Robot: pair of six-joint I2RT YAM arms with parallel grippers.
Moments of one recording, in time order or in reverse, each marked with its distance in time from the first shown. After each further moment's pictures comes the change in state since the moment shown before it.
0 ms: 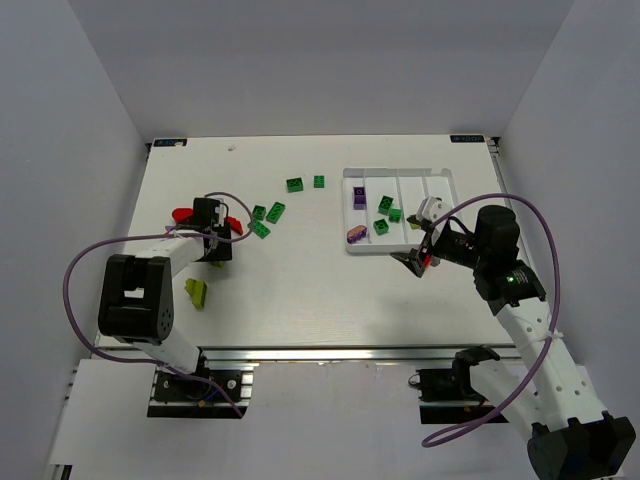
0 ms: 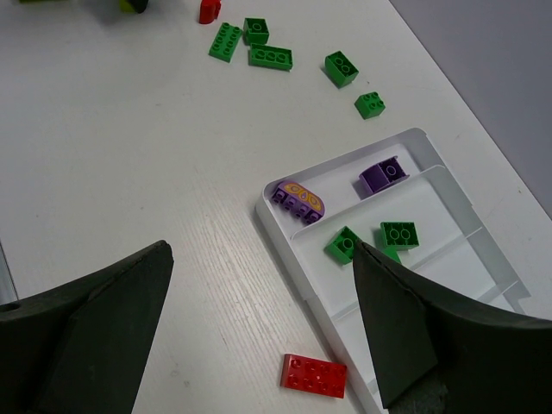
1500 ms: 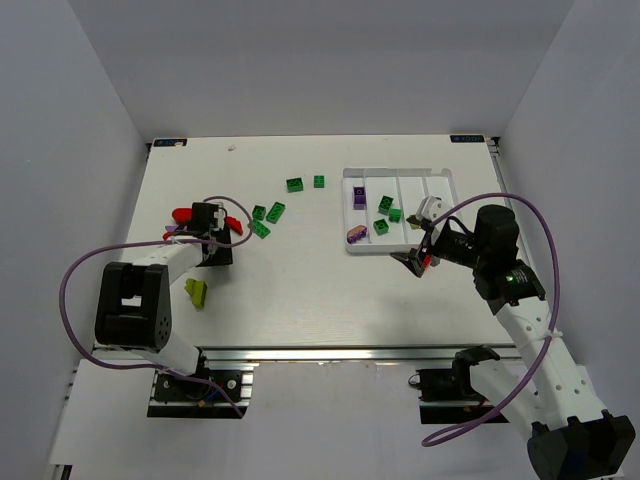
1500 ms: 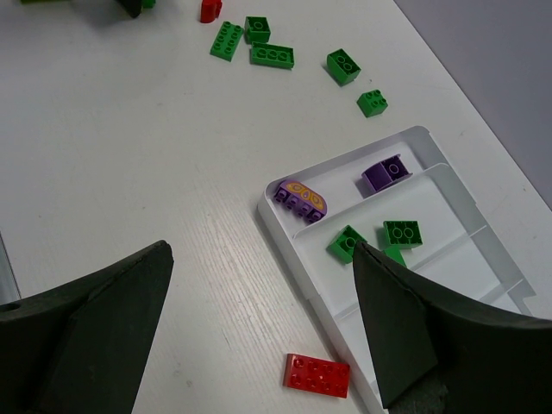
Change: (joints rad) left arm 0.001 -0.051 -0.051 0.001 0.071 -0.040; right arm 0.000 0.005 0.000 0.000 0.000 0.006
